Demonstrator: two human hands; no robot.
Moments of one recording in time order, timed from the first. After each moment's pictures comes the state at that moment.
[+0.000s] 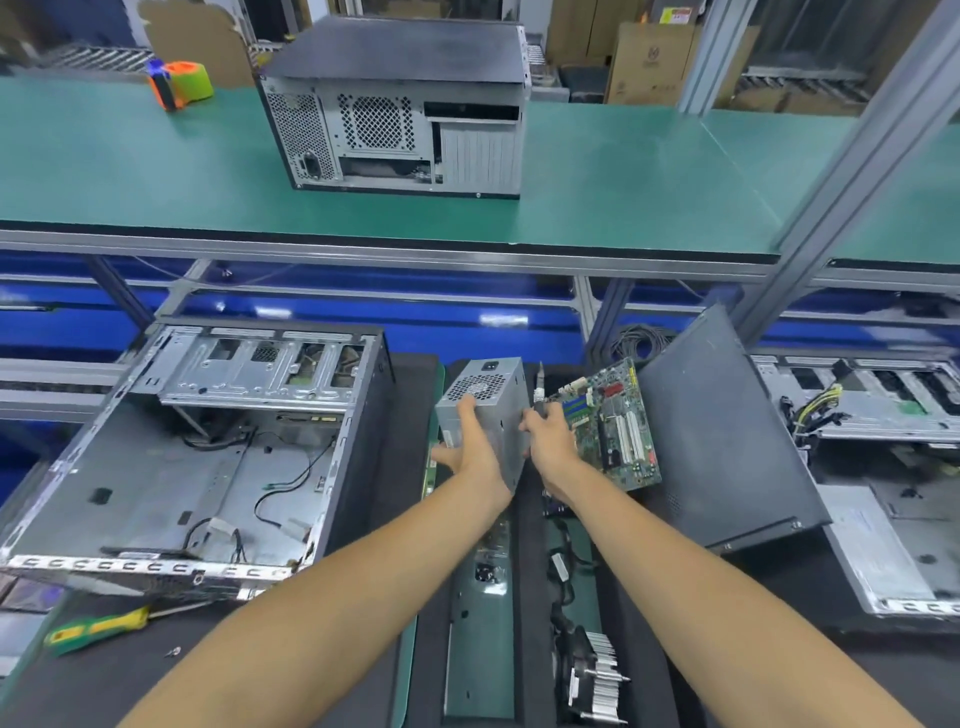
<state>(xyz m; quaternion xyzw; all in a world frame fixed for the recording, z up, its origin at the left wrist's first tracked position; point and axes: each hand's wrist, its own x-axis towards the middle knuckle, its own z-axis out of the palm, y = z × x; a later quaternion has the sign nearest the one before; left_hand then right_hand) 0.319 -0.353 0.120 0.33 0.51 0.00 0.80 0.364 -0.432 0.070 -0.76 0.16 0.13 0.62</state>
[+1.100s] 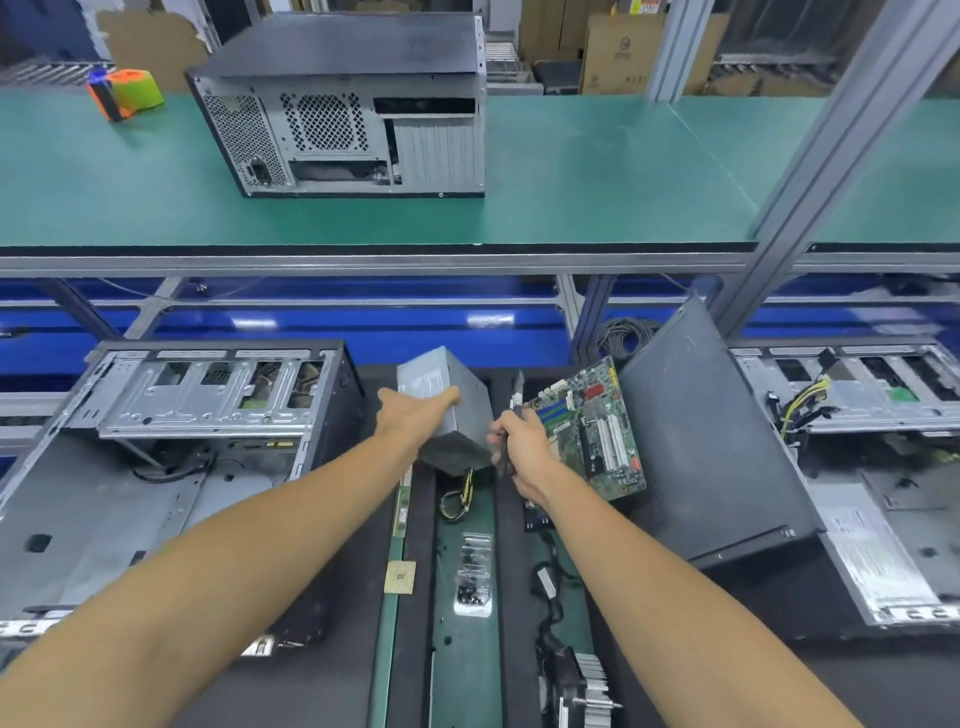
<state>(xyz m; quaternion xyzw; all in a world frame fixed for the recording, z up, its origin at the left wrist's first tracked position) 0.400 -0.281 0.090 0.79 0.38 -0.08 0.47 0.391 -0.437 0.044 -0.62 0.20 0.17 0.74</state>
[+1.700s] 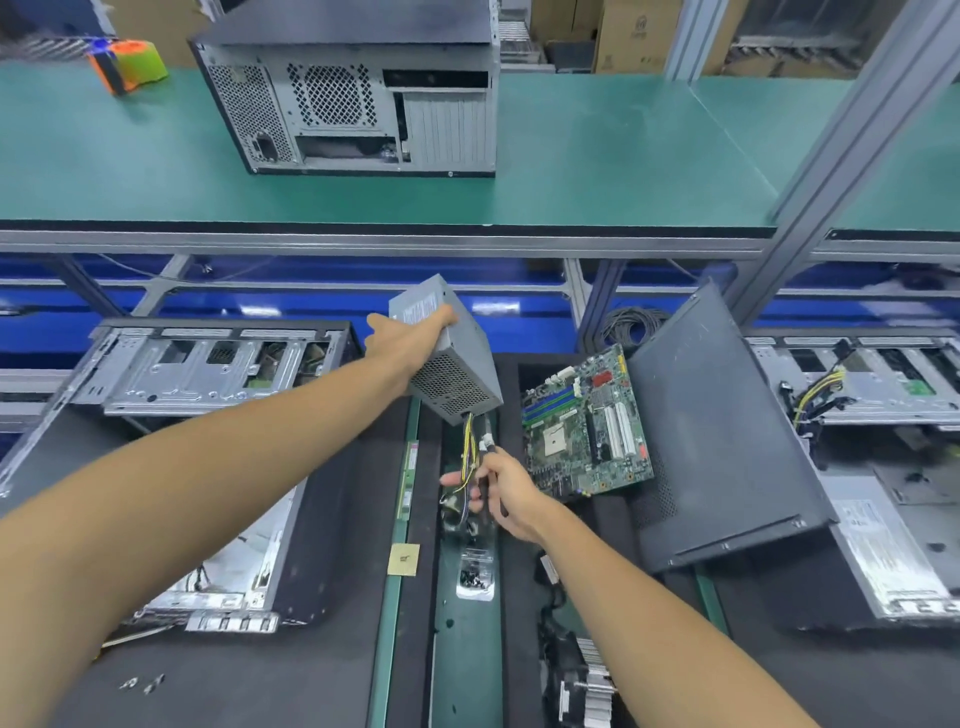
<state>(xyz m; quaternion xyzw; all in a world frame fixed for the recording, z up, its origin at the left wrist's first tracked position) 0.438 -0.259 0.136 0.76 0.34 -0.04 0.55 0.333 -0.427 0.027 -0.55 0.17 0.33 0.75</state>
